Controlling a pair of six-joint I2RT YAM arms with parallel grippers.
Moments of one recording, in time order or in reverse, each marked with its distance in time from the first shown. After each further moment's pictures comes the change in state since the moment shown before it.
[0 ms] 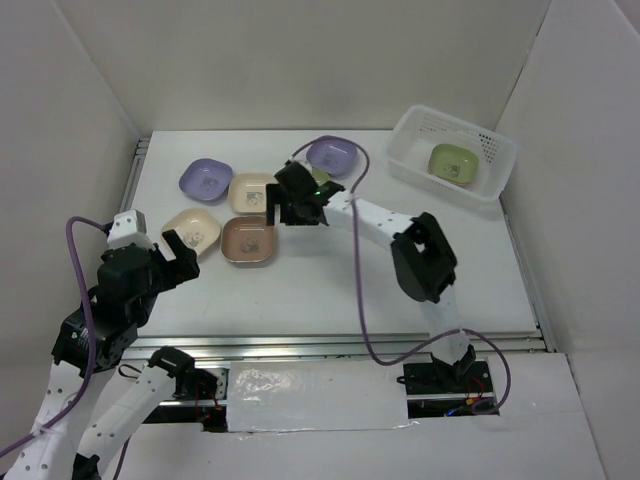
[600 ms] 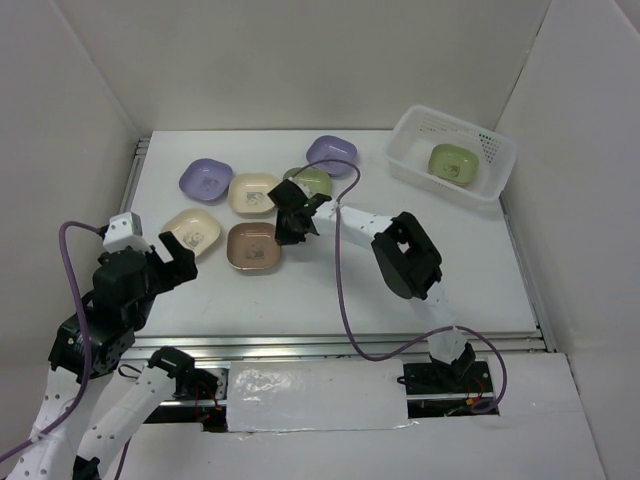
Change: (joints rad) left arm 0.002 -0.024 0.000 -0.002 -0.003 -0.007; right arm 0.053 0.233 0.054 -0.016 -0.043 0.201
